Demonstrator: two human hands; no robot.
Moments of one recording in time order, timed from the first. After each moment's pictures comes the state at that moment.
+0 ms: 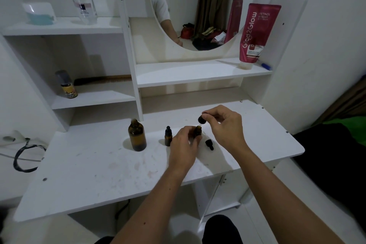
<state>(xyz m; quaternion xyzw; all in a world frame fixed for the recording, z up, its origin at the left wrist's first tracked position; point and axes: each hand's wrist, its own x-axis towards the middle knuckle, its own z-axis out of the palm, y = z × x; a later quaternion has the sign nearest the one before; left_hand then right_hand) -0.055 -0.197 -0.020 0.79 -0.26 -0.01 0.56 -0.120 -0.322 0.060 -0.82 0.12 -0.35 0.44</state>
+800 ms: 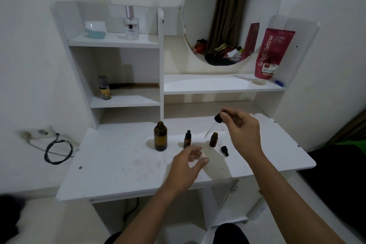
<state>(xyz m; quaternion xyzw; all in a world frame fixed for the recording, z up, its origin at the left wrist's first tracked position) -0.083 -0.106 -0.019 0.77 -0.27 -0.09 0.57 -0.135 -0.287 0.091 -0.77 0.13 -0.37 0.50</state>
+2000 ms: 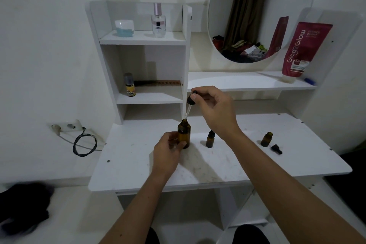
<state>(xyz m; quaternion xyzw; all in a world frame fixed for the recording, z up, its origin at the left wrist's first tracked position) -0.011 -0.029 -0.017 0.82 -0.12 0.02 0.56 -0.054 -0.185 0.129 -0.80 -0.04 -0.35 0.49</state>
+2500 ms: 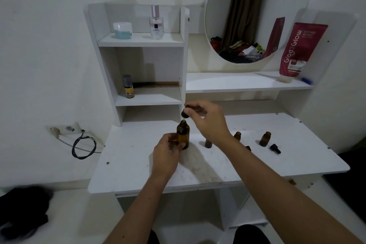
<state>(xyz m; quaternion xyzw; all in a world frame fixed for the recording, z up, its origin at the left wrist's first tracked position) -0.011 -0.029 -0.020 0.82 -0.13 0.03 0.56 -0.047 -0.182 0.099 -0.84 -0.02 -0.31 0.44</state>
